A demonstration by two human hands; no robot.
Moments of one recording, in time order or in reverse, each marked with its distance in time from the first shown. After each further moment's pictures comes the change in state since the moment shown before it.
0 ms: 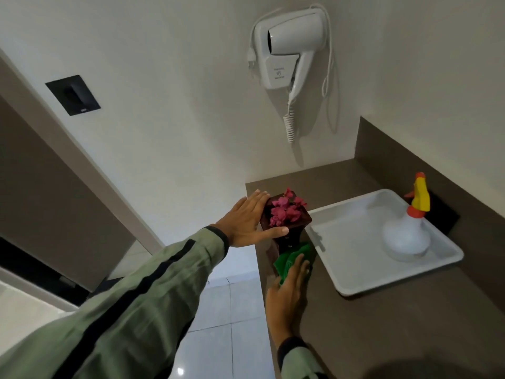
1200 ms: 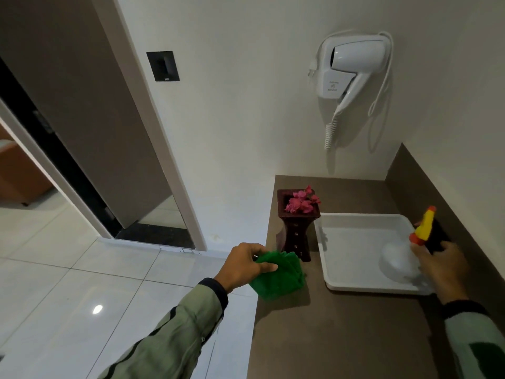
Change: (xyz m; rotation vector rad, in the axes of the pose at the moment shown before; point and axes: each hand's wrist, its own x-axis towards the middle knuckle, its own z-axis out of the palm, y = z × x) left_hand -0.145 0.097 0.050 -0.866 0.266 -0.537; right_hand 0.192 0.041 -0.267 -0.096 0.019 0.077
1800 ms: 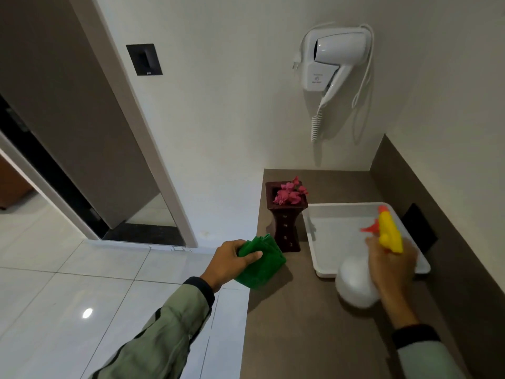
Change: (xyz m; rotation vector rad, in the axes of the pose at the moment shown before) left_hand -0.010 -0.010 0.001 -0.128 0.029 -0.093; right_hand -0.104 -0.017 0.024 0.278 0.070 -0.296
